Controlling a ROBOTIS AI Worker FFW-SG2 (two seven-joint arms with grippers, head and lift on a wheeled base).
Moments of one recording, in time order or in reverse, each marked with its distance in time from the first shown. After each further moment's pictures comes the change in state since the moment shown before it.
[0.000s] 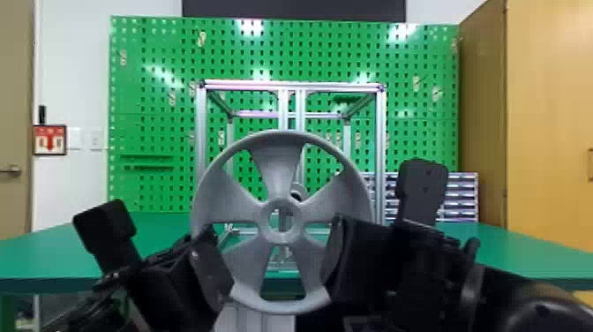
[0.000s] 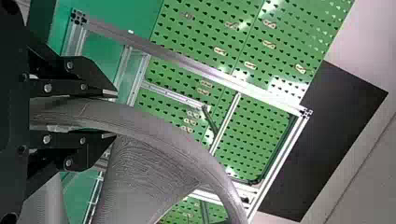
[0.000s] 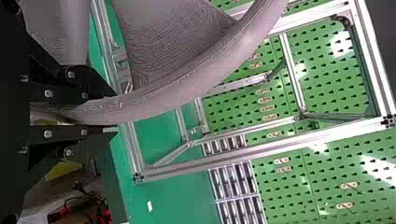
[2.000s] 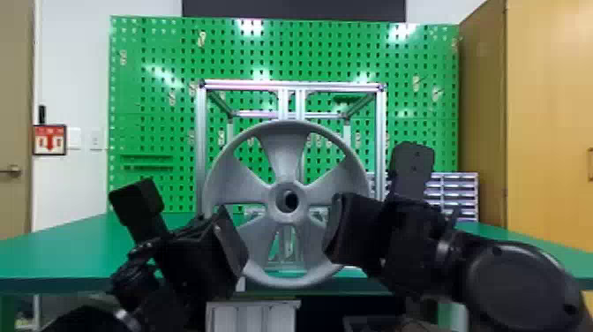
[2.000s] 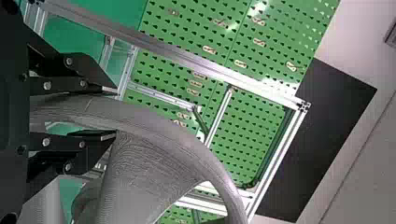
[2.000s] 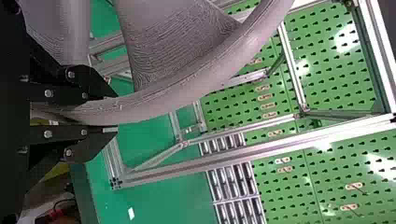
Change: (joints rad) left arm -0.164 -0.034 -0.081 0.198 -0.044 -0.078 -0.006; right arm -0.142 0.000 -0.014 0.199 0.021 -0.026 0.061
